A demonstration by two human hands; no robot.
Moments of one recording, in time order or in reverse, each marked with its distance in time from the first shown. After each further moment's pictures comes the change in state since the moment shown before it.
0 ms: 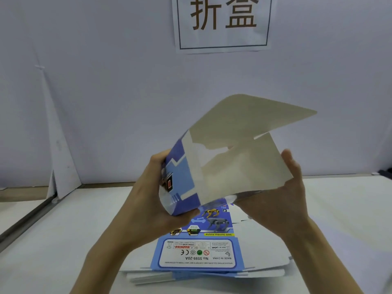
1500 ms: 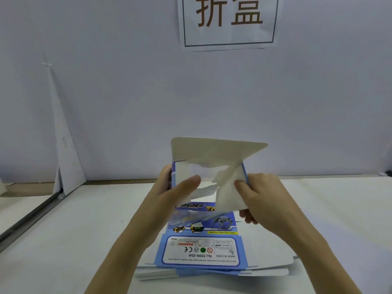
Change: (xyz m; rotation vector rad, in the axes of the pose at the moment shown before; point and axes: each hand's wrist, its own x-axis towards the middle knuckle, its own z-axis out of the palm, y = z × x) left_hand 0.002 -0.015 0.018 -0.490 -0.052 -0.552; right_hand -0.006 0.002 0.031 -1.698 0.378 0.062
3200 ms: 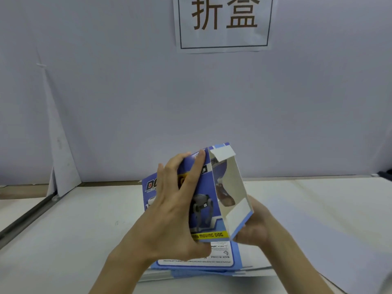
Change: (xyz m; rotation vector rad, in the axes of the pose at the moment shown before) left_hand -0.015 0.029 0.024 0.782 -0.043 0.352; right_hand 0.019 0.042 0.043 1.660 -0.672 0.583
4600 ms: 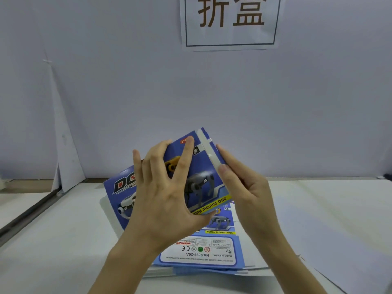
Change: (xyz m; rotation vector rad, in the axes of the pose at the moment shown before) left_hand -0.001 -0.022 0.008 0.562 0.413 0.043; right_hand -0.025 0.018 0.058 -0.802 0.120 -1.025
